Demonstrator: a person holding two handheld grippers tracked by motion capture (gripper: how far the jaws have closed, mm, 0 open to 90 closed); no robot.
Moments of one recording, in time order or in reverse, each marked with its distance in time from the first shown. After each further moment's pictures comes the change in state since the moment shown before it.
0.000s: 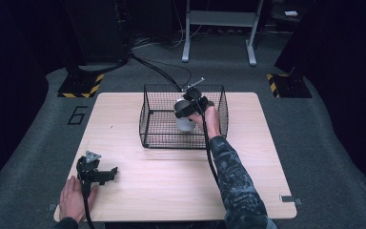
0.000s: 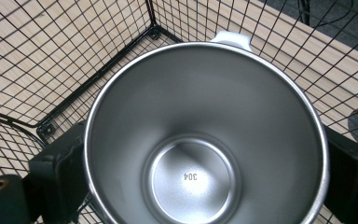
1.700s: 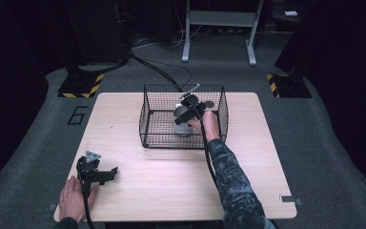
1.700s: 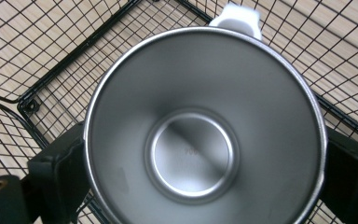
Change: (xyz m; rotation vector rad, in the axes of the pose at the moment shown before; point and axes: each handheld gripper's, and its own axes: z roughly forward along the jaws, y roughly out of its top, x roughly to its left) left arm 0.000 0.000 0.000 0.000 0.000 0.000; right arm 0.000 -0.013 0.028 0.092 0.020 -0.013
